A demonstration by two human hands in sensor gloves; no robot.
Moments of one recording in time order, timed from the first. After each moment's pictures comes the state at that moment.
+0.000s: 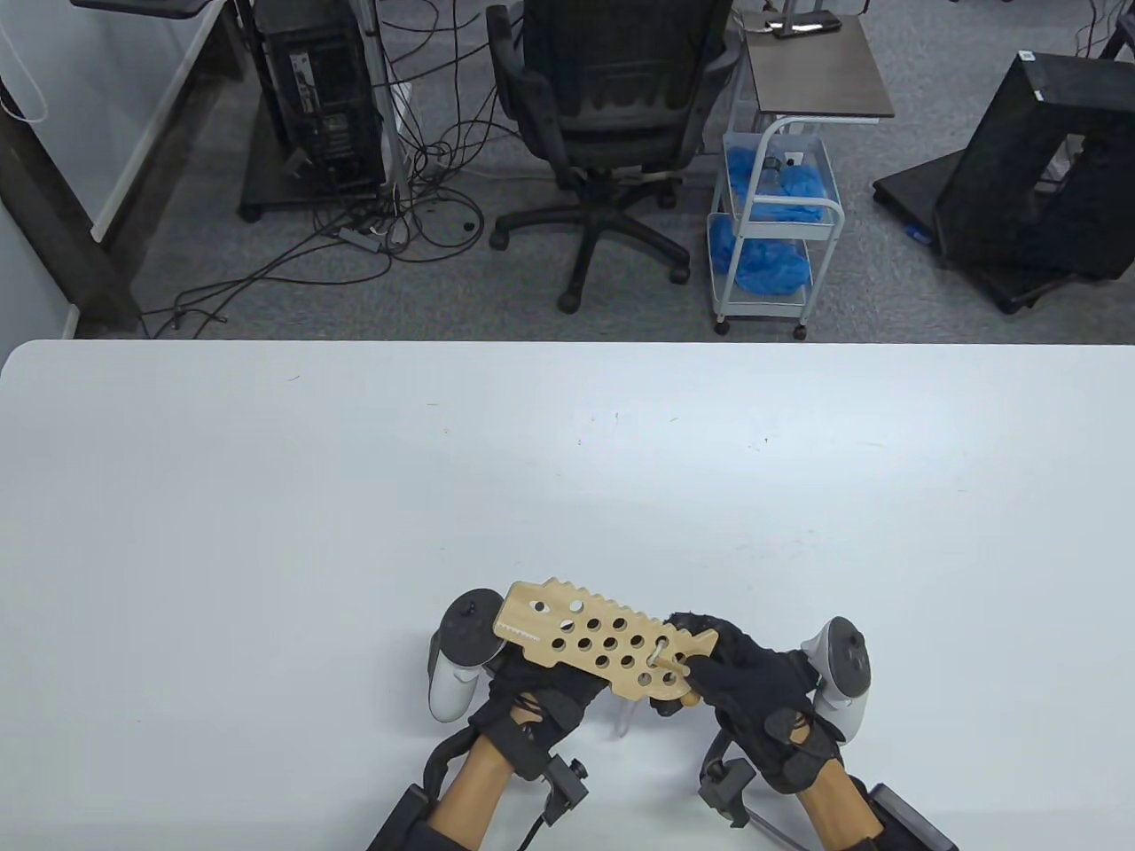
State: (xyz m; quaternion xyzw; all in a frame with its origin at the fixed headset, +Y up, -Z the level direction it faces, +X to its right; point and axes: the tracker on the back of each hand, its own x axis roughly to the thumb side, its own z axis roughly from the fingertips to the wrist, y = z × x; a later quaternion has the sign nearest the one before) left_hand -0.082 -0.744 -0.256 -0.18 -0.22 0.64 0.71; right_hand 0.168 -0.752 -0.239 0.16 0.06 0.60 0.78
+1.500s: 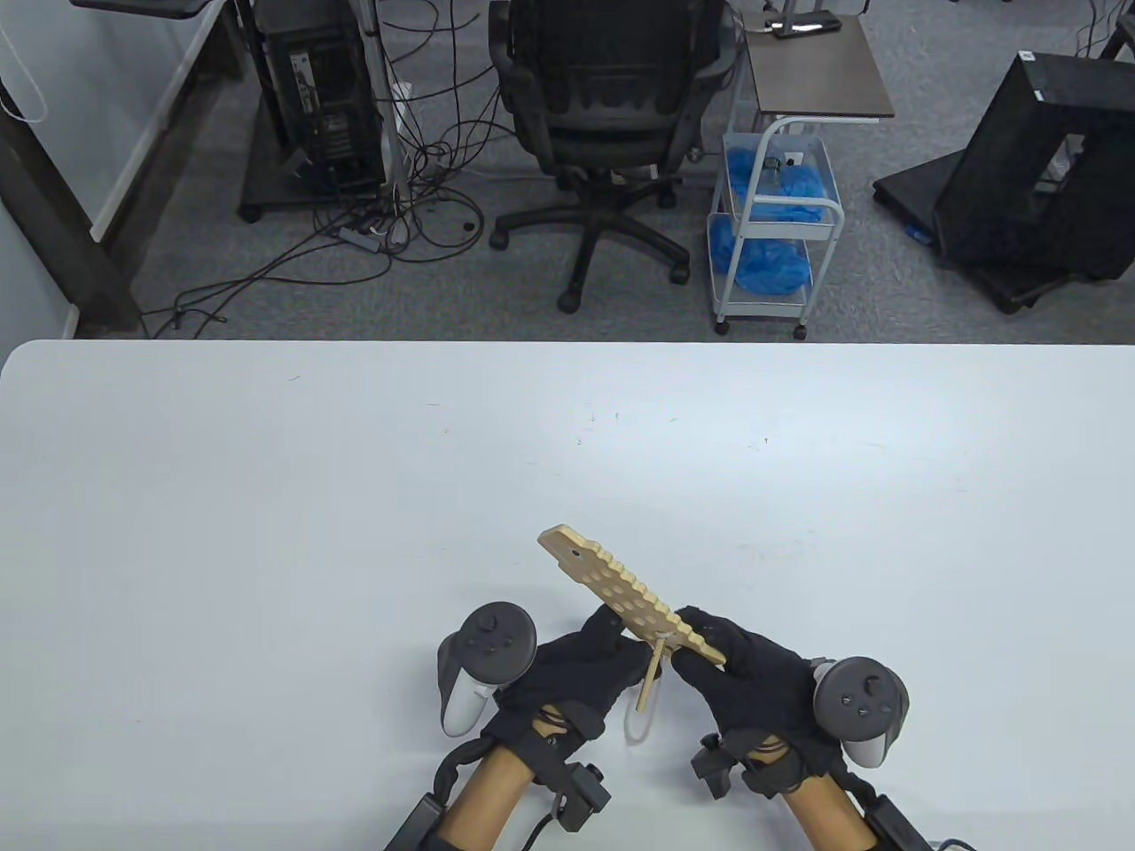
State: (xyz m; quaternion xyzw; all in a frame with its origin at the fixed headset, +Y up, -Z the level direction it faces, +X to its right) left_hand -0.074 -0.741 -0.246 -0.16 -0.18 0.55 0.80; right_hand 0.175 -0.717 -0.218 0.16 -0.17 0.82 0.53
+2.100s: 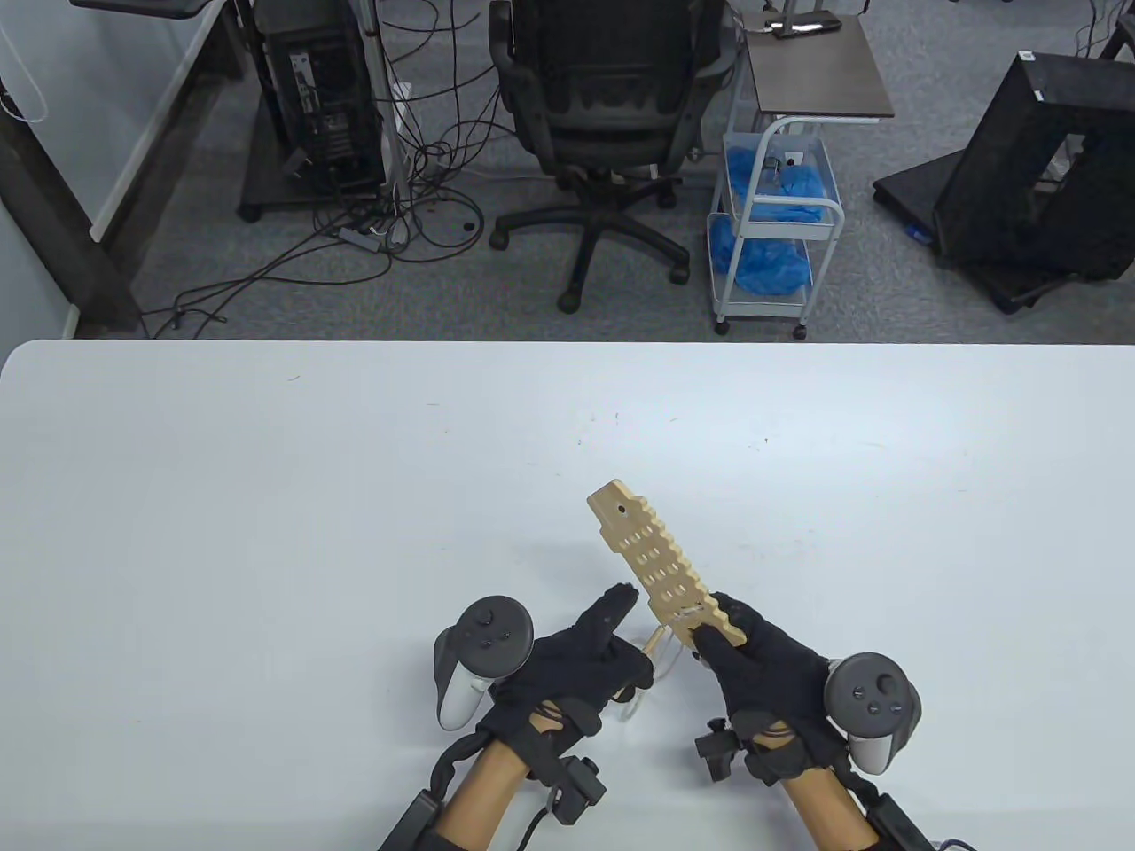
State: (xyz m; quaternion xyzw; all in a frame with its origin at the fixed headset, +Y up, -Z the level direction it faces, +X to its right) left_hand -0.081 -0.736 -0.250 -0.14 -0.17 0.53 0.82; right_hand 0.199 -0.729 -0.225 0.04 -0.16 0.80 0.58
